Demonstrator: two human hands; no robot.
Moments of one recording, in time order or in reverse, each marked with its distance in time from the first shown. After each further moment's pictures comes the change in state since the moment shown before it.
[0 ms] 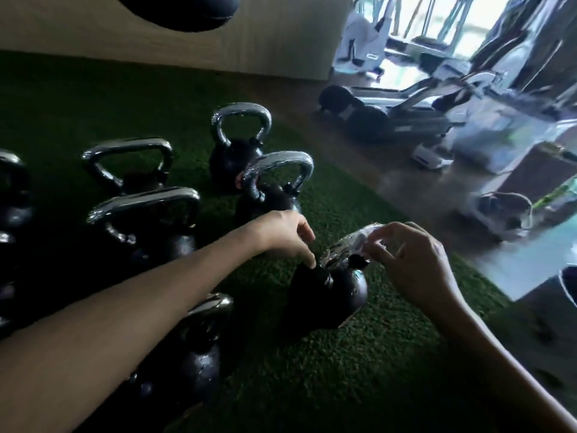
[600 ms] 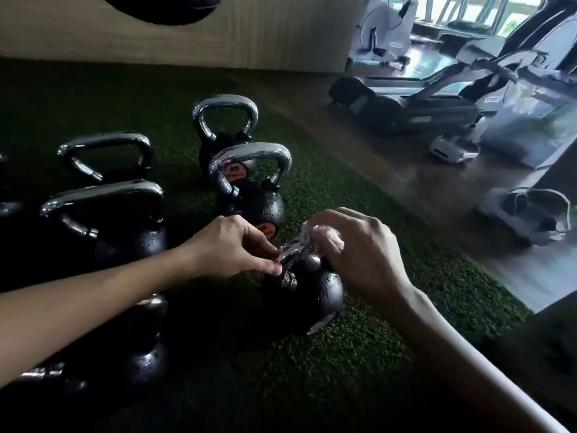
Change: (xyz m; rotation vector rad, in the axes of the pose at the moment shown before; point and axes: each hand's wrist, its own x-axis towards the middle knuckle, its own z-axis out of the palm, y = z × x) left_hand -0.015 0.010 0.036 -0.029 0.224 -0.027; right_hand 0.034 0.038 0.013 -0.032 -0.110 -0.384
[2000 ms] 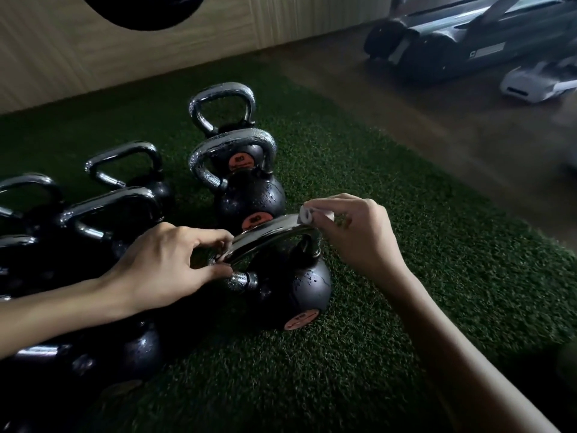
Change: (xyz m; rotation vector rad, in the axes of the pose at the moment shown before) left_hand -0.031 0.077 0.012 0.432 0.221 -0.016; right_hand 0.010 0.110 0.013 0.628 0.016 0.086
